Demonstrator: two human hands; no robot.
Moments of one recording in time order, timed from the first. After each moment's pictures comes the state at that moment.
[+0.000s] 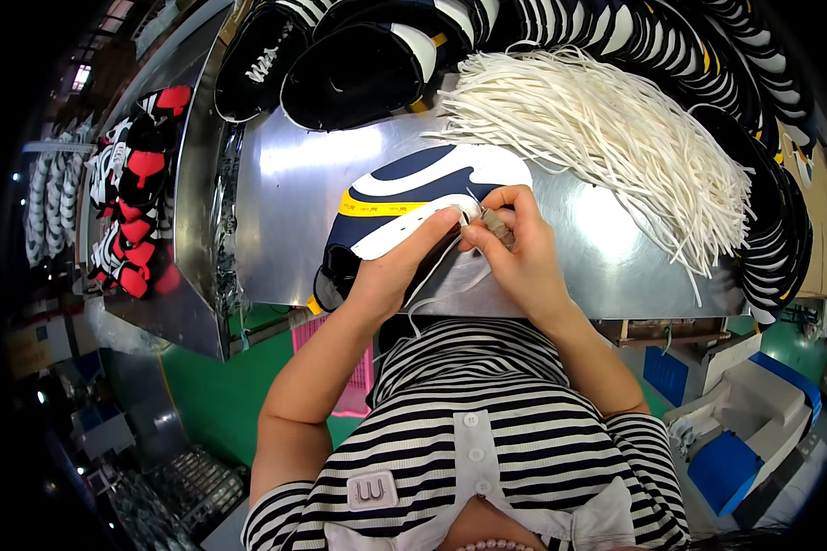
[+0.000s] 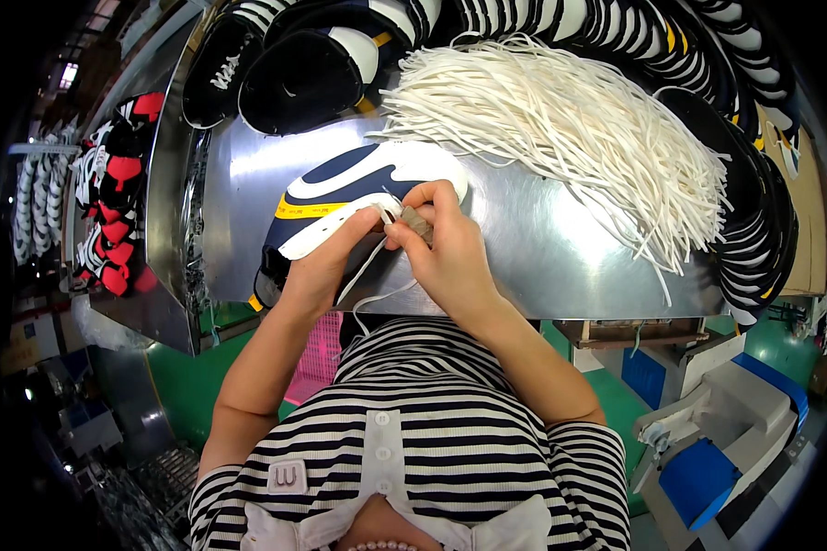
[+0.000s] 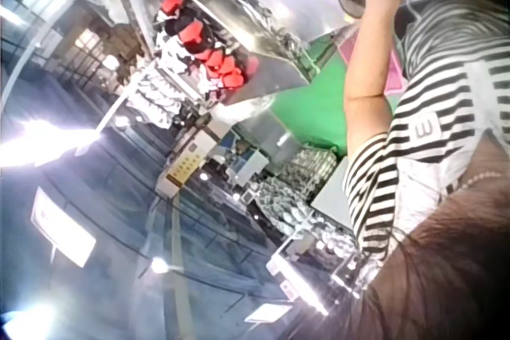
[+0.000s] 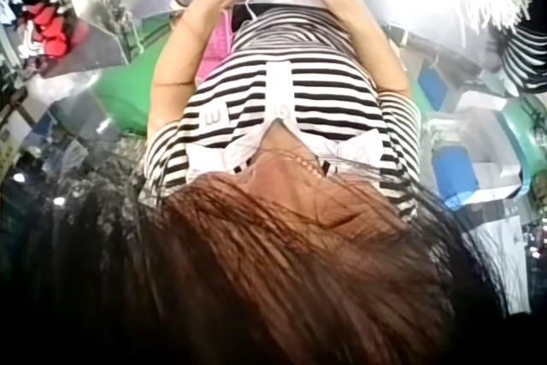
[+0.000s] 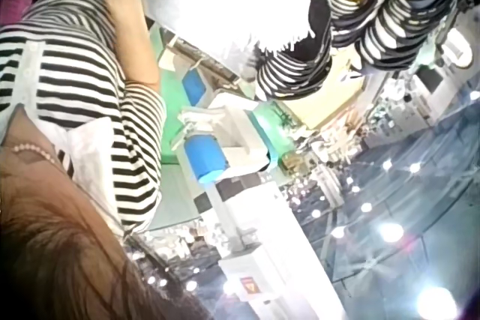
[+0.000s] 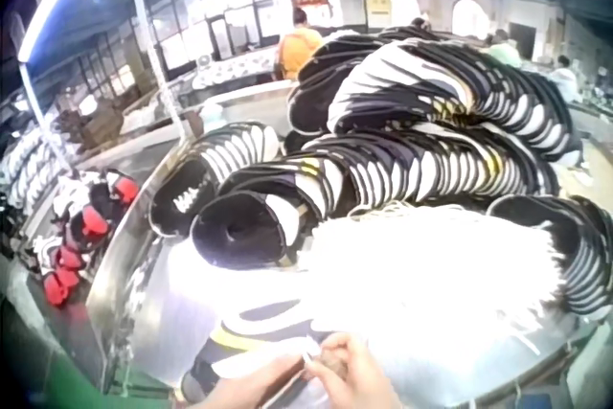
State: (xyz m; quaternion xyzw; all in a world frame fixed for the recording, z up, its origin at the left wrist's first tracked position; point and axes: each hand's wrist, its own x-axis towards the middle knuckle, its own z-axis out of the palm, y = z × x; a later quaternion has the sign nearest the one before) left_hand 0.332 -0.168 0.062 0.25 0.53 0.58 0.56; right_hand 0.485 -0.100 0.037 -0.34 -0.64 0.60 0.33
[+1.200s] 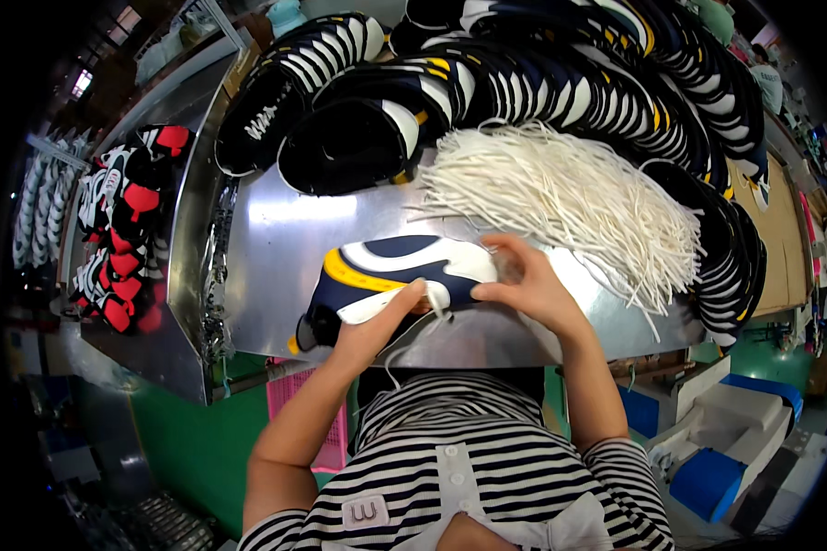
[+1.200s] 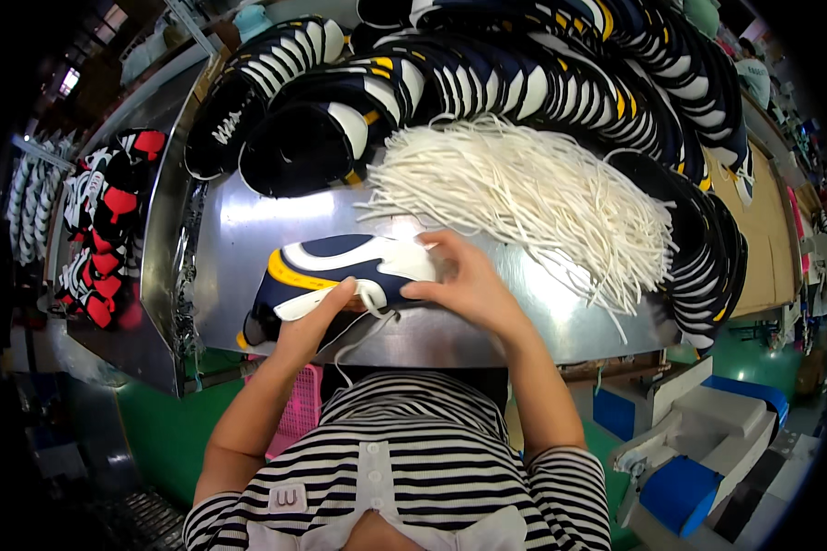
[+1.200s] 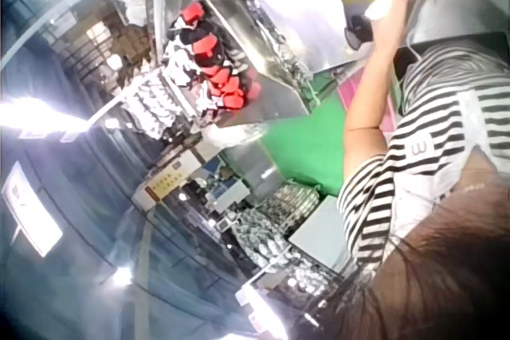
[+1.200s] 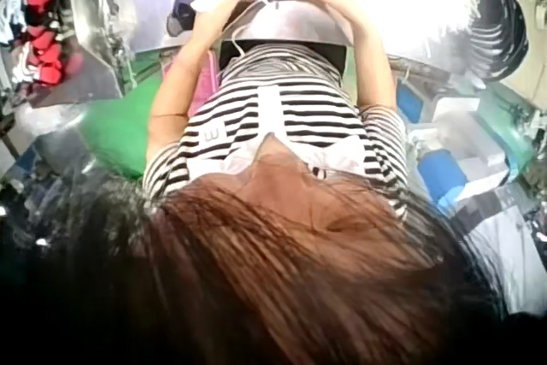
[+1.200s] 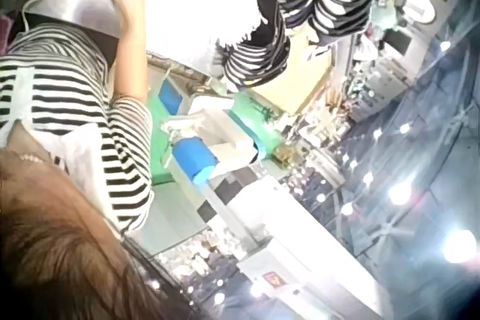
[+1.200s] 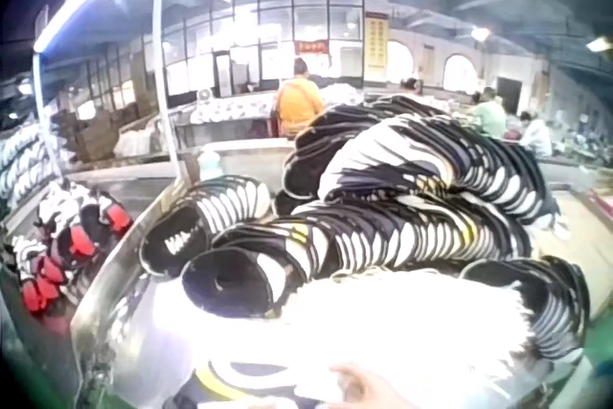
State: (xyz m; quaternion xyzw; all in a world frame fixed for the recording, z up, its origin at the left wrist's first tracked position) left_hand 0.325 -0.183 0.060 0.32 0.60 0.57 0.46; right_hand 0.523 -0.048 0.073 -0.35 -0.67 0.62 0.21
